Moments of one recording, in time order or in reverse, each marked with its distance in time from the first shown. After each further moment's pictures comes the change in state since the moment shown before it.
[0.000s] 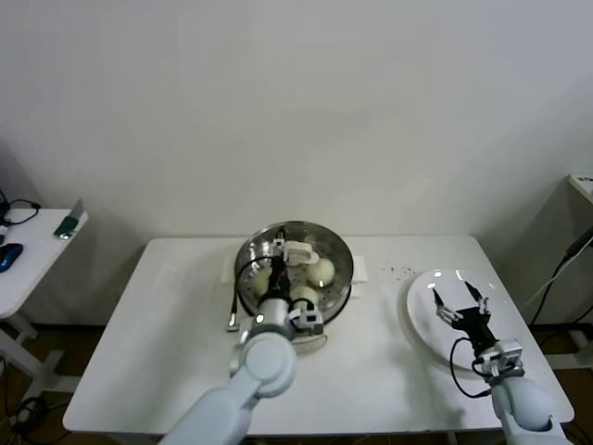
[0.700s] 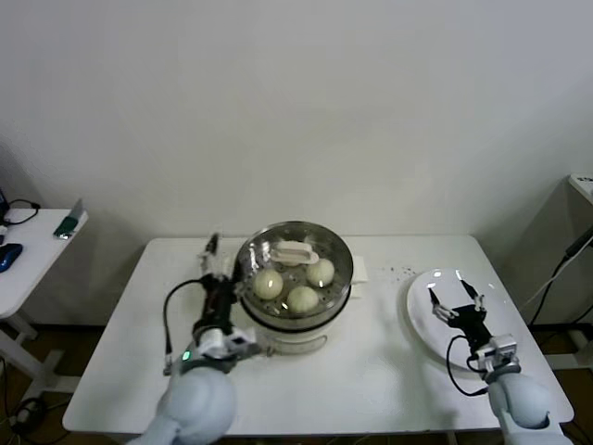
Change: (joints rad) left arm 0.307 0.126 -0.274 -0.281 -0.452 -0.001 -0.324; right arm -0.003 -0.003 -0.018 0.040 -0.020 -0.042 0.018
